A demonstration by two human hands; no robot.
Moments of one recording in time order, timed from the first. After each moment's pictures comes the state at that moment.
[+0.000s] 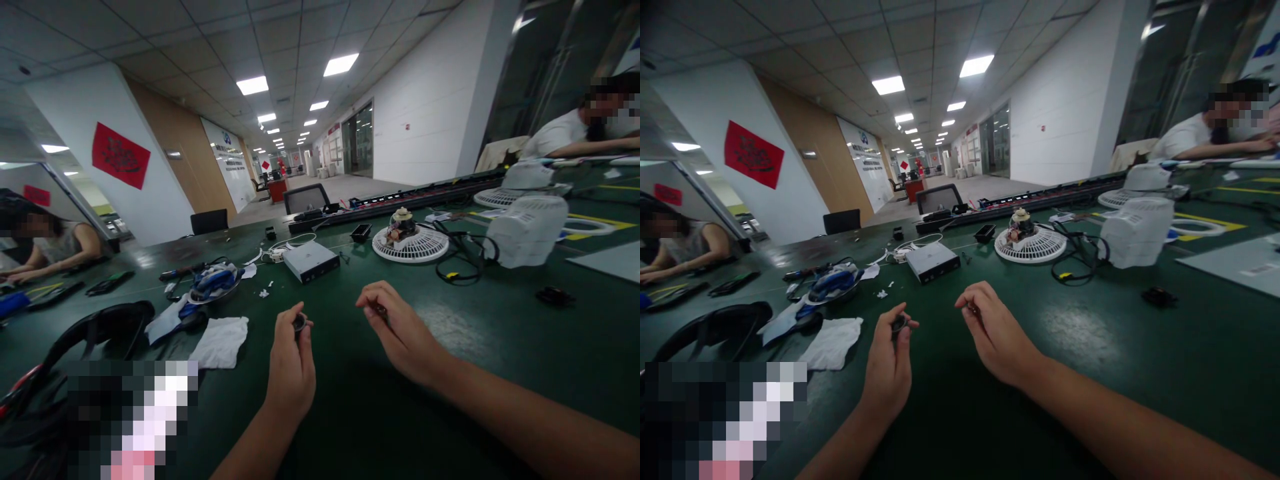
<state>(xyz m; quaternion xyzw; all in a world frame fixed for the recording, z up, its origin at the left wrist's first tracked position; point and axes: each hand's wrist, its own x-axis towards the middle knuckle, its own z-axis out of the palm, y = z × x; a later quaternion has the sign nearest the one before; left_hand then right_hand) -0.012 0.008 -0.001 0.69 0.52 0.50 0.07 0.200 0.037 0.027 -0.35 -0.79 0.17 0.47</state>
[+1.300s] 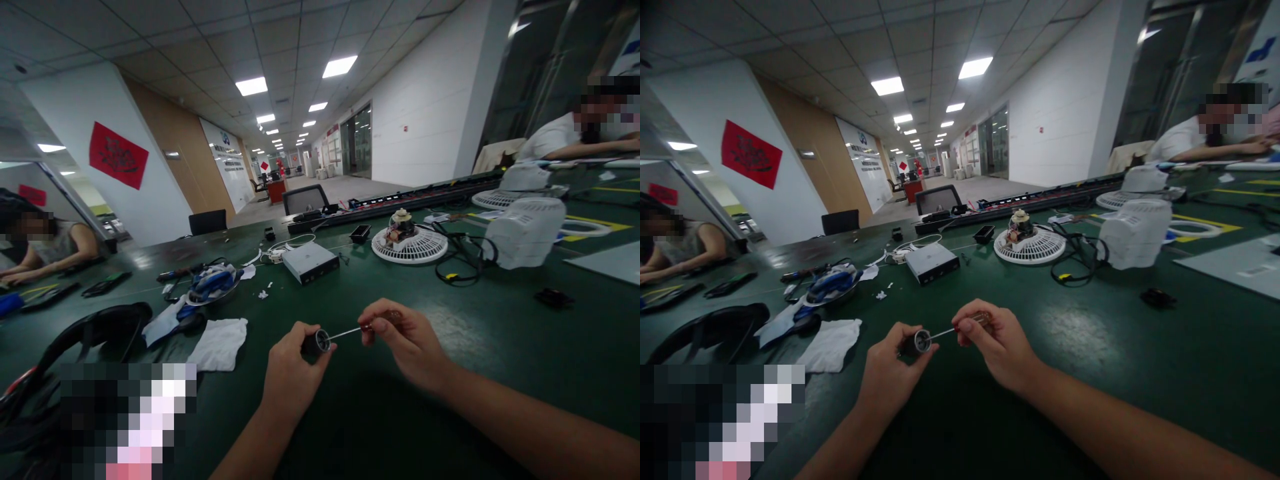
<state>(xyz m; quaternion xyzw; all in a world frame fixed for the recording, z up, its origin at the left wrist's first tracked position) -0.014 0.008 0.006 0.73 0.53 0.42 0.07 0.197 0.034 0.018 -0.26 -0.67 0.42 0.56</state>
